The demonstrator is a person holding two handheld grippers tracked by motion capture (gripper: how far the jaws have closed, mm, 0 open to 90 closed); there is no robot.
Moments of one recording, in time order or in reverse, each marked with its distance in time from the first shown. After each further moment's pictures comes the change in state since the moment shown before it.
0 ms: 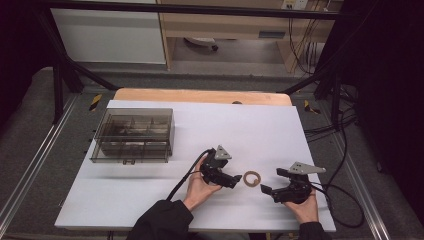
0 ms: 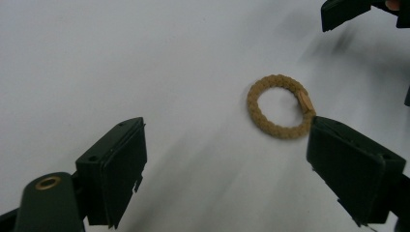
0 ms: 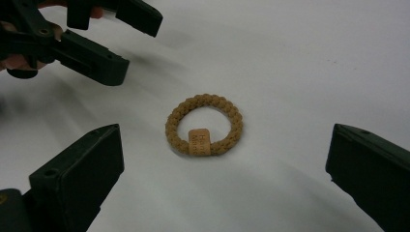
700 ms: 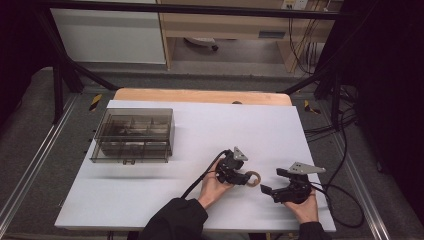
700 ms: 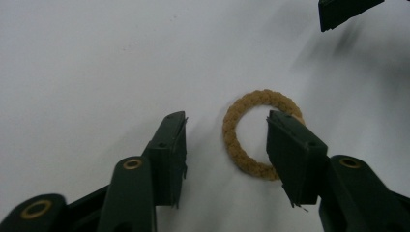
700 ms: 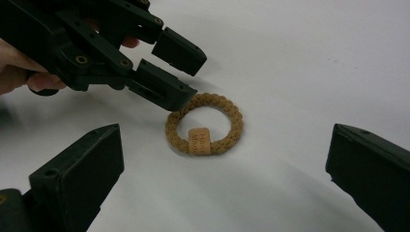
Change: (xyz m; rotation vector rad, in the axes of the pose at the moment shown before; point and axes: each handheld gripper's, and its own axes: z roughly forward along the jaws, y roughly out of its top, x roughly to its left) left arm -0.020 0.015 0.038 0.062 -0.006 0.029; right arm 0.000 0.000 0.000 0.004 0.001 -0.003
